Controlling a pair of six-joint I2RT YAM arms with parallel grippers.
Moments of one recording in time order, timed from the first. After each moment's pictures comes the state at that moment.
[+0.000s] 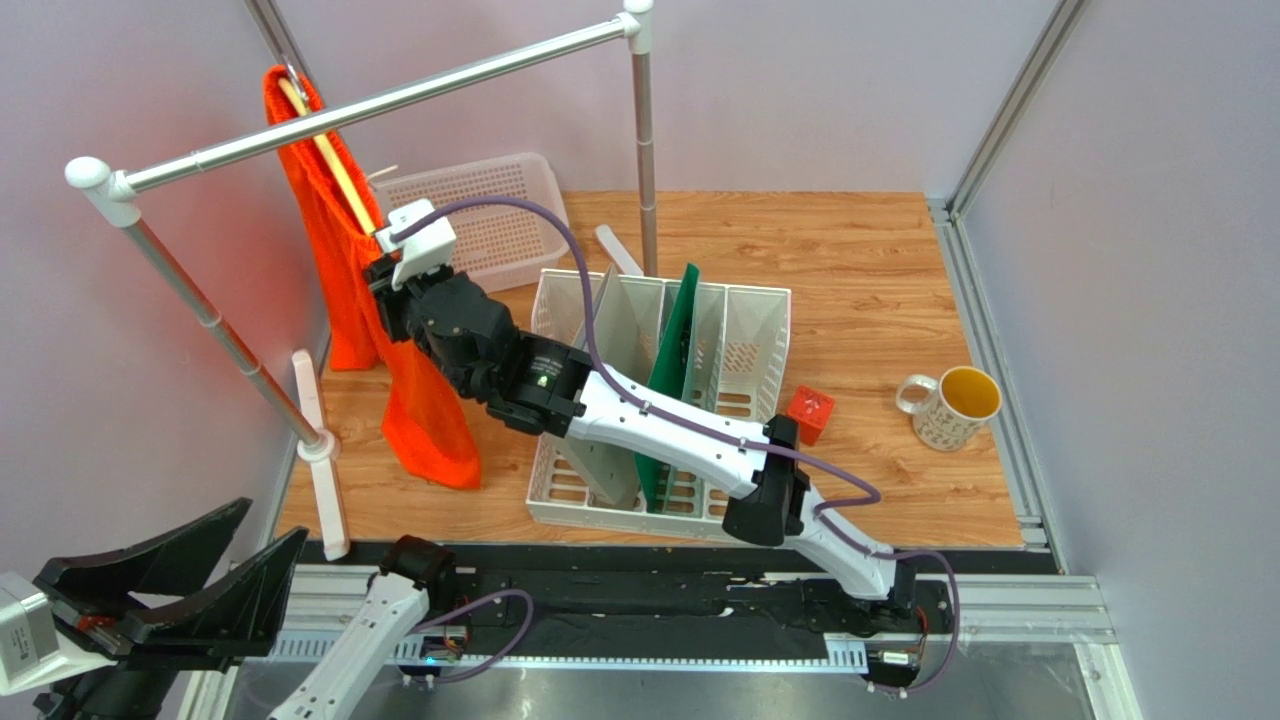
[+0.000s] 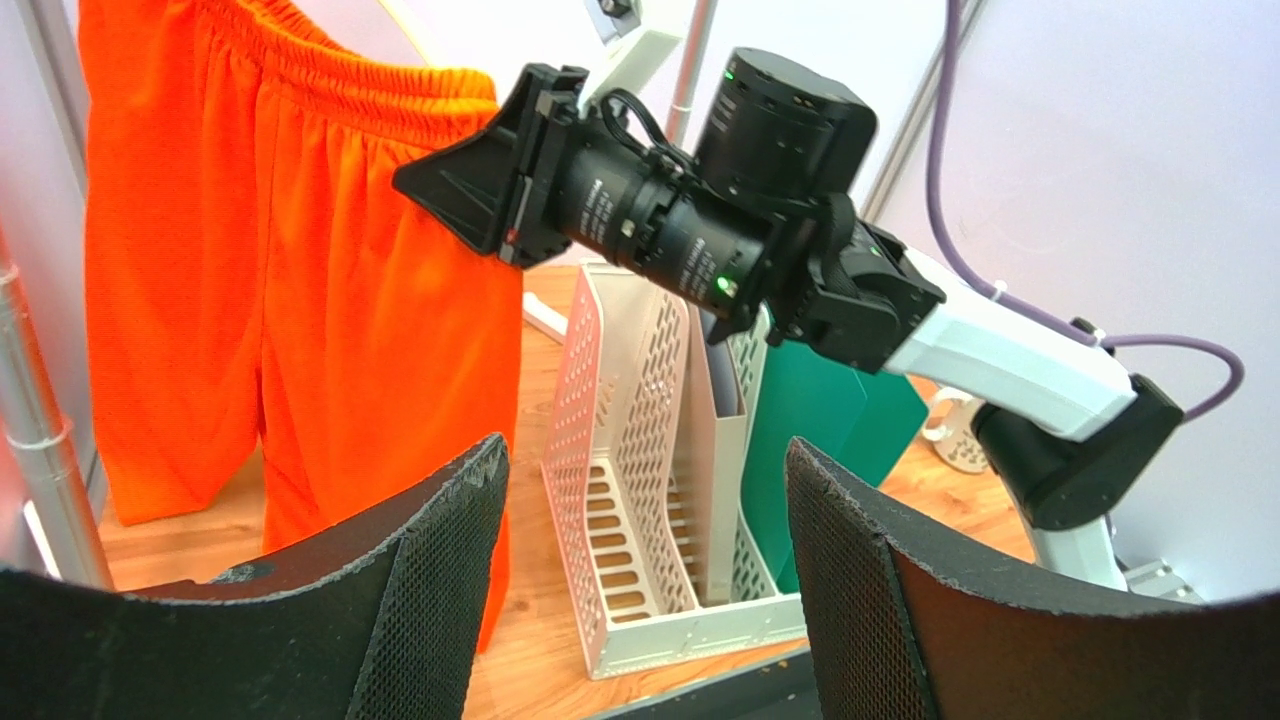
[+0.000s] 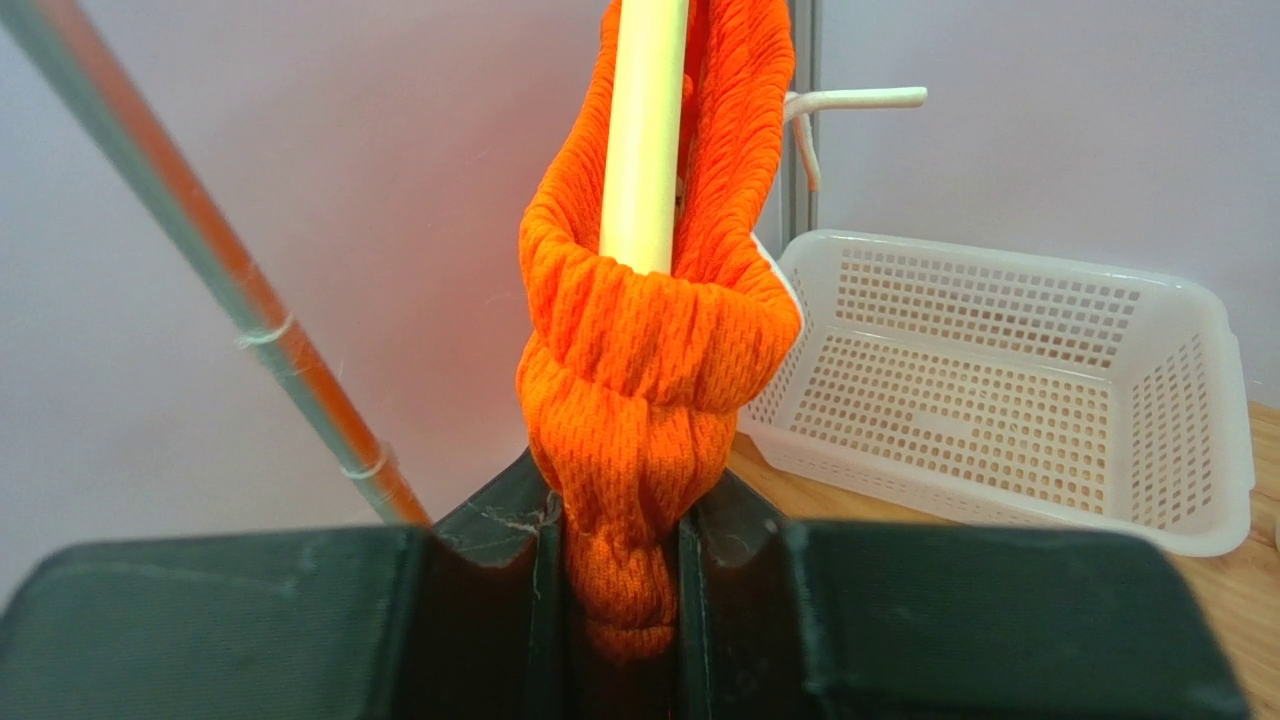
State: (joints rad) left arm -0.33 0.43 1.98 -1.36 0.03 -0.24; right arm 1.30 2.34 2.62 -0.14 0.57 0.11
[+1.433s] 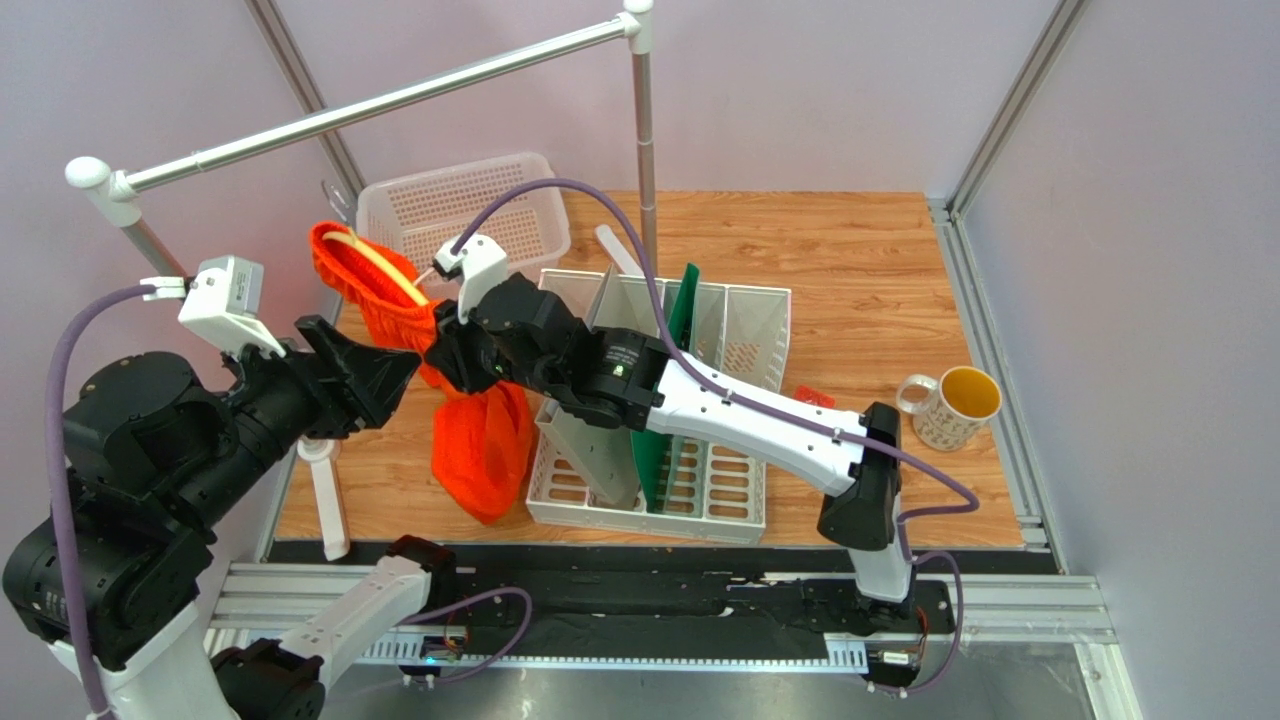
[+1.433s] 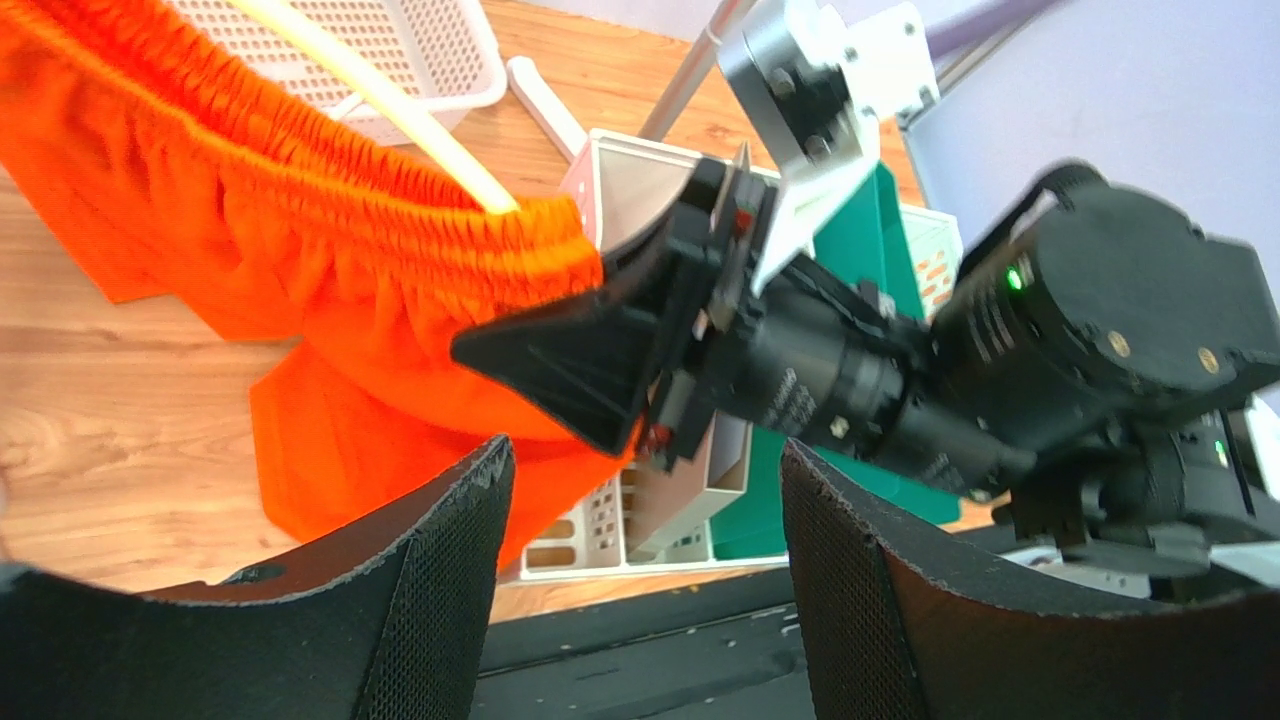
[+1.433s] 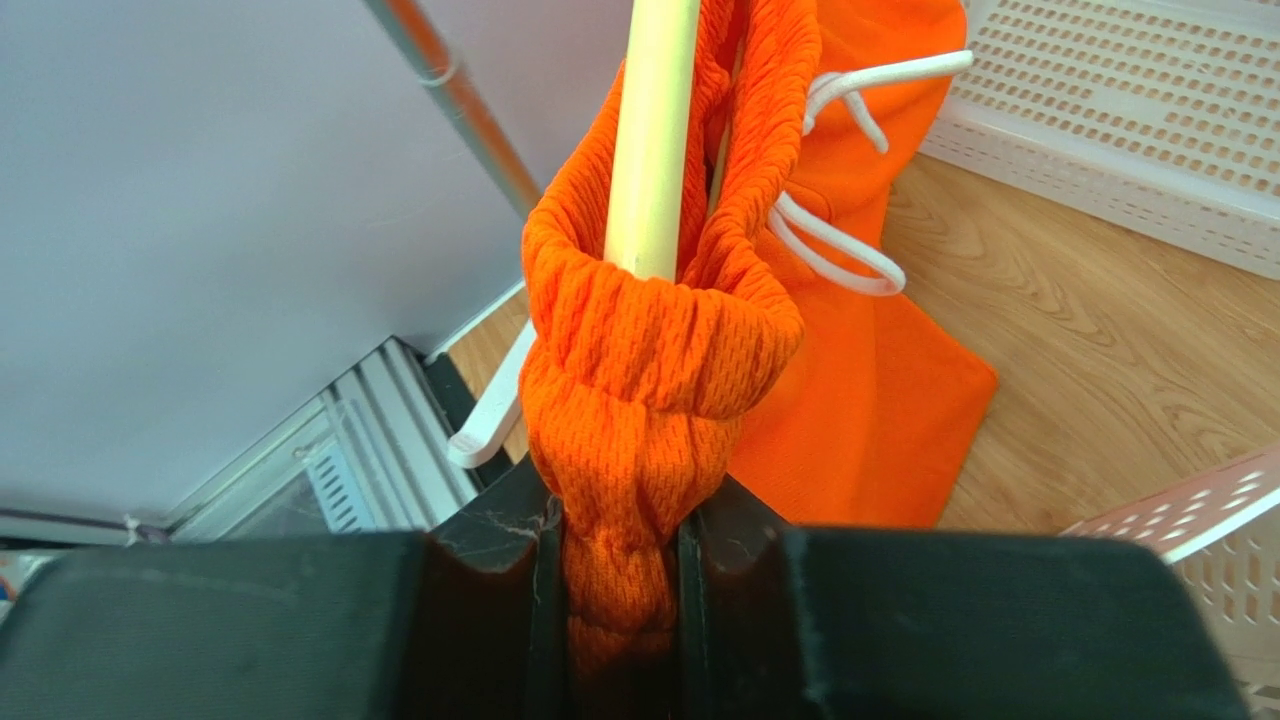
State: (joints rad) left arm -0.33 0.87 1.96 -1.37 0.01 -0.46; right arm 1.23 1.96 2.10 -0.41 0.21 0.37
